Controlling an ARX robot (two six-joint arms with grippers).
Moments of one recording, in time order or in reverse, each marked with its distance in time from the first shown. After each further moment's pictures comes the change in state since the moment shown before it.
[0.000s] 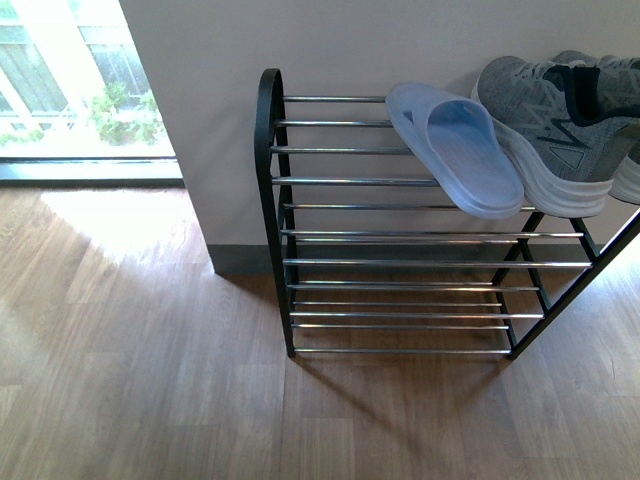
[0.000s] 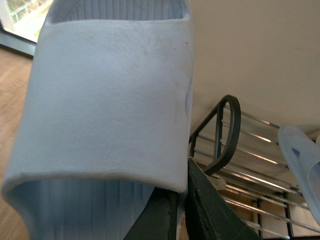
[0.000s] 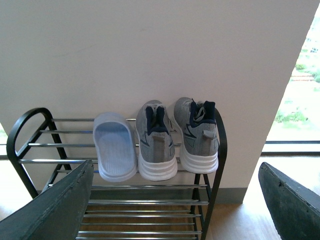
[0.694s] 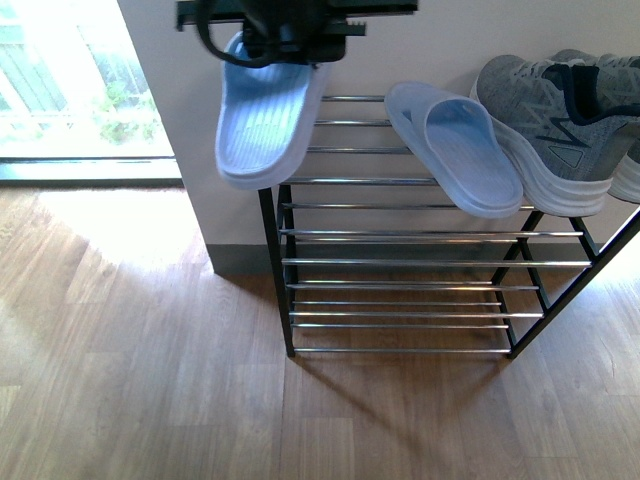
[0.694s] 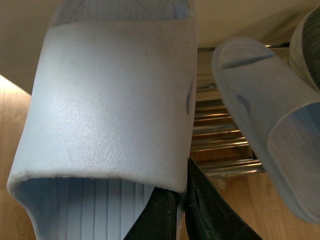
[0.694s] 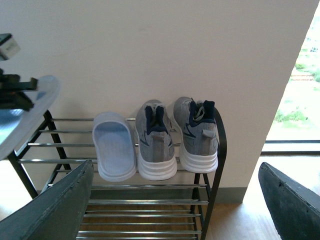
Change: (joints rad) left arm -0.287 0.912 1.033 -0.360 0.035 0.077; right arm 0.000 0.000 0.000 0.000 0.000 0.000
